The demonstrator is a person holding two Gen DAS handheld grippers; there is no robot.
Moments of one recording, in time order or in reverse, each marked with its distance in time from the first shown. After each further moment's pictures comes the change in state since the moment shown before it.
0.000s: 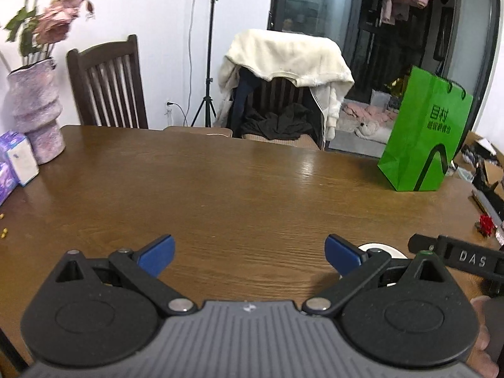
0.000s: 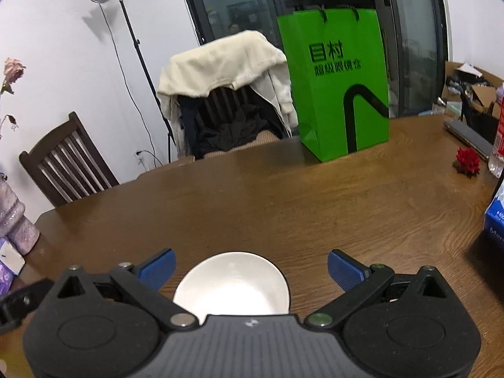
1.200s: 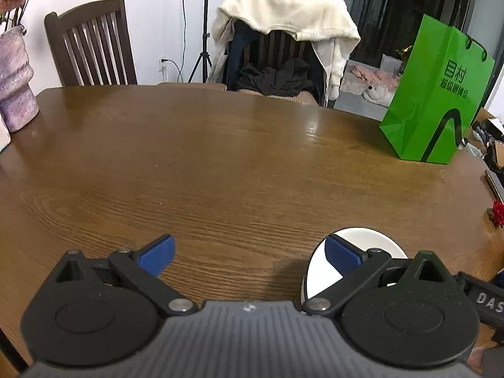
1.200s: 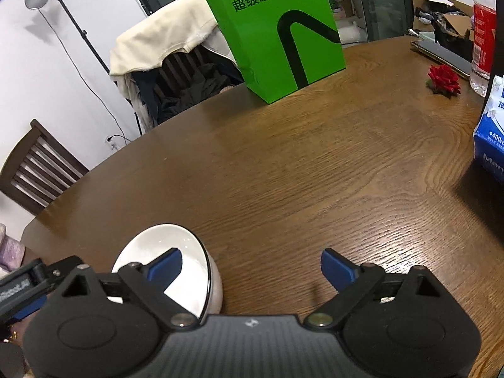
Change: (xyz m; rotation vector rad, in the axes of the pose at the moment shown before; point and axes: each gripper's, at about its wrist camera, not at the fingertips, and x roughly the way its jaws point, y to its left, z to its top) left arm 0.065 -0.052 -0.004 -0.032 0.176 0.020; right arm 0.036 -0.067 -0.017 0.189 0.164 -0.022
